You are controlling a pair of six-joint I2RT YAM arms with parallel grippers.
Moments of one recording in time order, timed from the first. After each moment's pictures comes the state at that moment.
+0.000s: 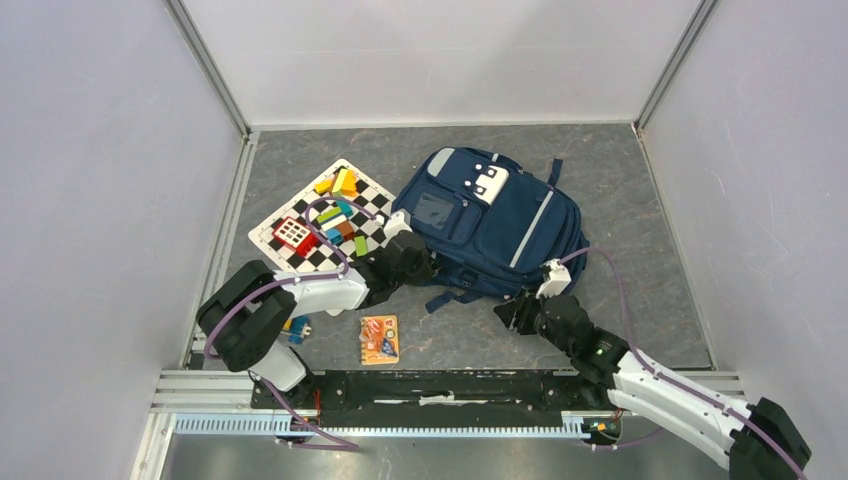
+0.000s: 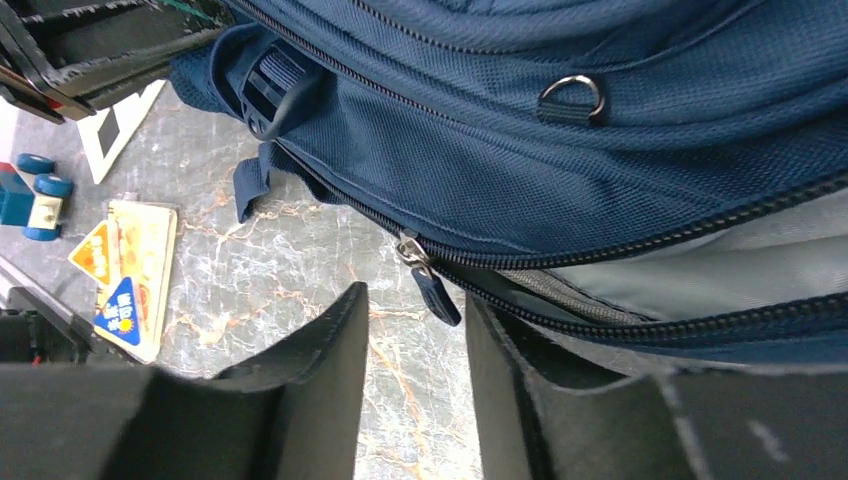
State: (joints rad) left arm -0.82 1.55 0.70 0.19 -0.24 -1.00; right arm 0.78 0.55 0.06 0.02 0.15 0.74
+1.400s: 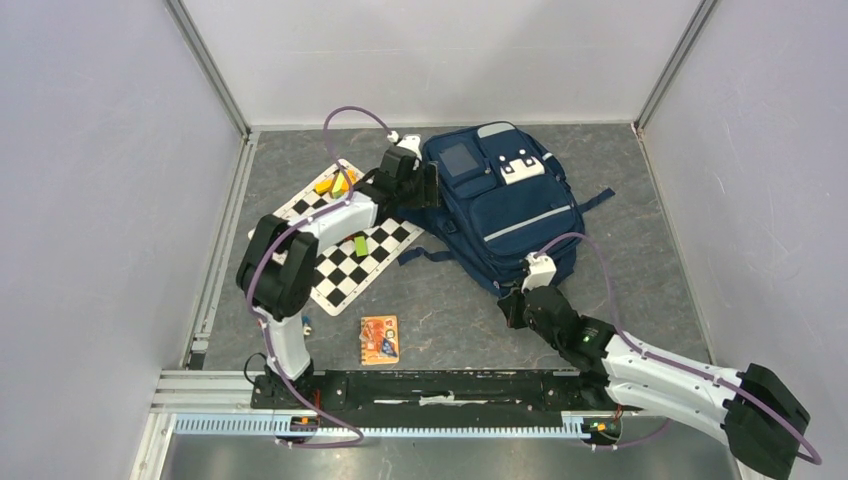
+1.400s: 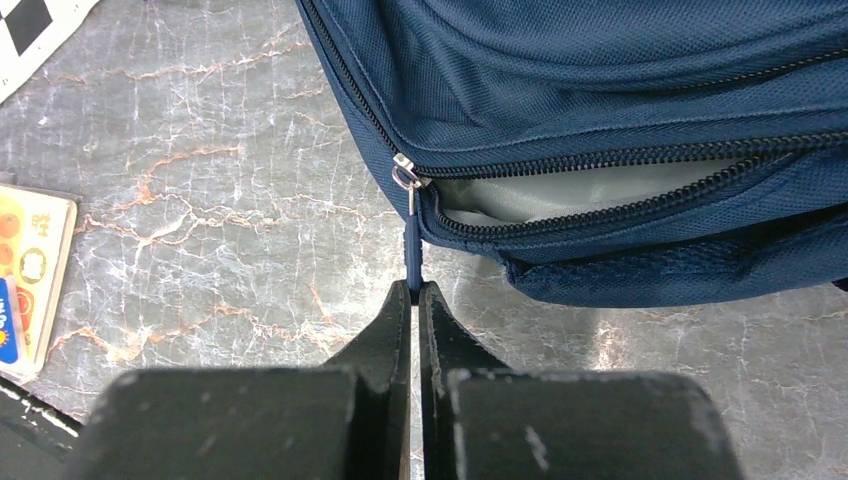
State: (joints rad) left arm -0.53 1.89 1.33 -0.07 -0.05 -0.38; right arm 0.90 0.78 0.20 0.00 0.33 0.59
